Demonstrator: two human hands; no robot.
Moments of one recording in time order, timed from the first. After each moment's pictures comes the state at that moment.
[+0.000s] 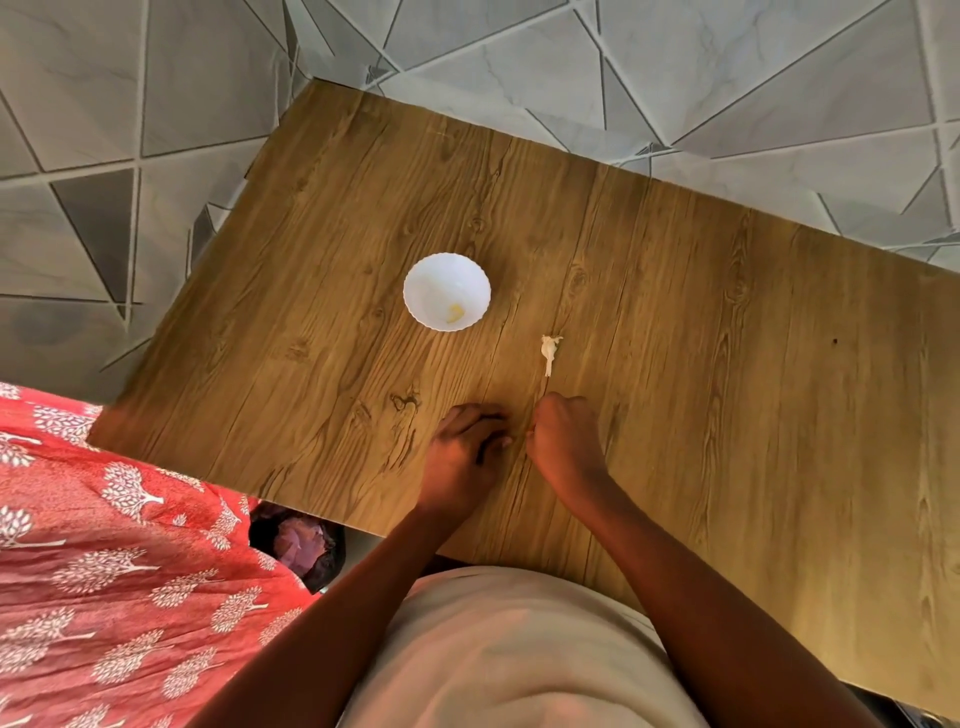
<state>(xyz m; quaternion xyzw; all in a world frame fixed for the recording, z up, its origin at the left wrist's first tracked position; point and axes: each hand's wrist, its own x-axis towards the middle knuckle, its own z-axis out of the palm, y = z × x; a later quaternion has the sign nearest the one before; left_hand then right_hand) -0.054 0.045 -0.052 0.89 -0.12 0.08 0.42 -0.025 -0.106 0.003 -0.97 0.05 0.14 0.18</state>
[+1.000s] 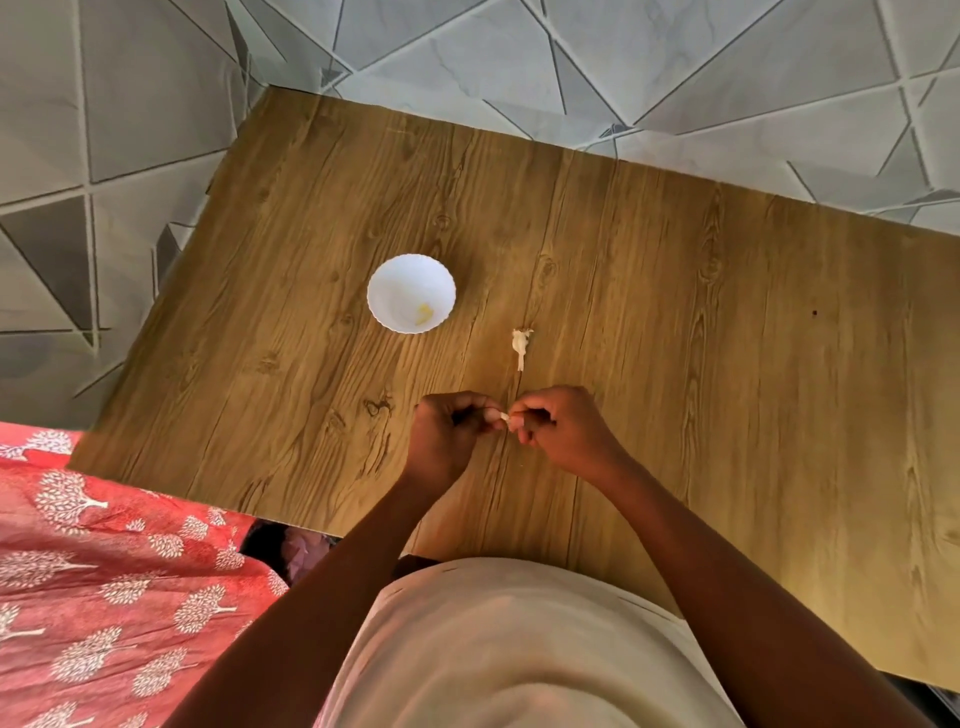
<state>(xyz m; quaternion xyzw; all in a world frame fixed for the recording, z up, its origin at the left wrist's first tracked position) -0.026 0.025 -0.001 0.79 0.03 -0.11 0.61 -0.022 -0.156 0.022 -0.88 -0.07 0.15 0.44</state>
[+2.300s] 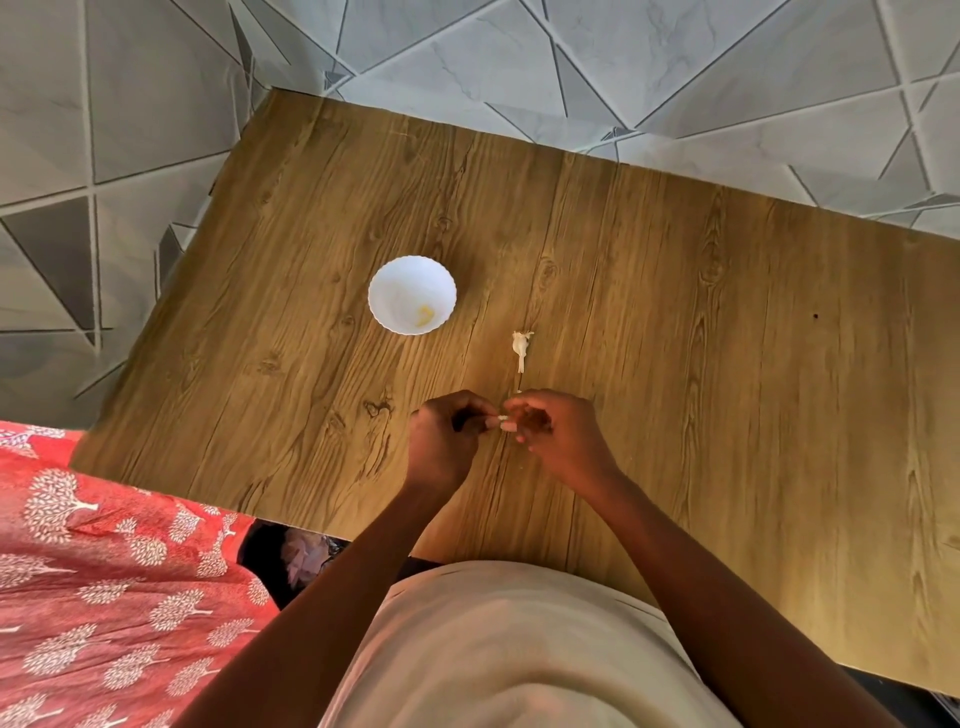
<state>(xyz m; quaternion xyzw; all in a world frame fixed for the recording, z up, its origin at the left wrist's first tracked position) -0.033 0.024 -0.001 0.85 0.03 -0.07 0.53 -0.032 -0.148 0.014 -0.88 -0.01 0.11 0.46</state>
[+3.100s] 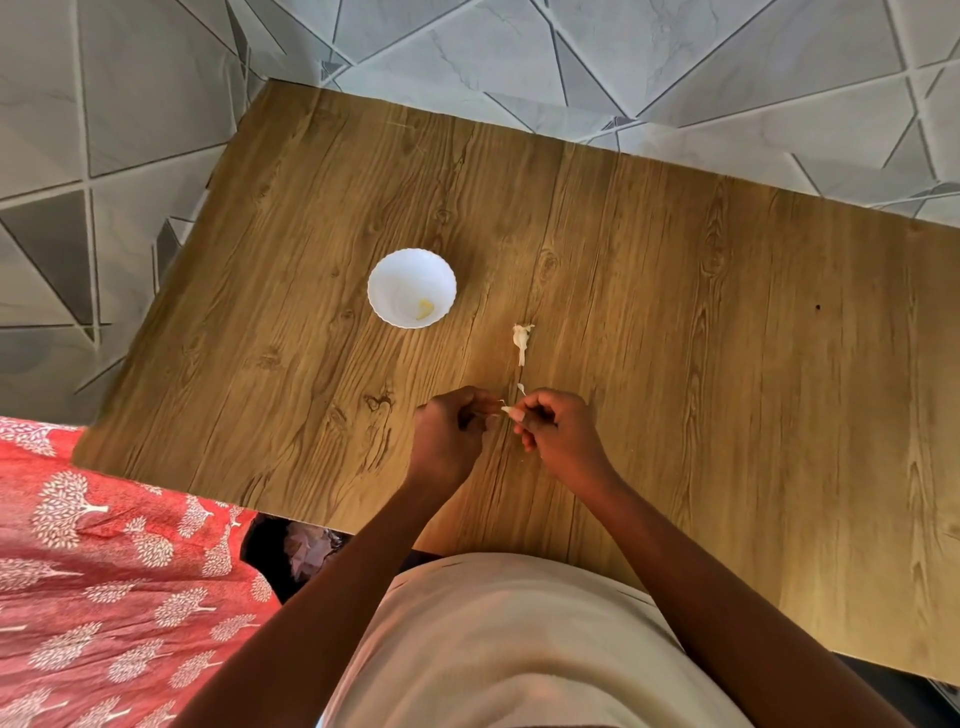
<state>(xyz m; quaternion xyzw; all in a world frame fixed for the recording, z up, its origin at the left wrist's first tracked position) -0.034 0.024 -0.004 0.85 0.03 -0.10 0.52 -0.040 -0.142 0.003 -0.79 0.12 0.15 0.58</state>
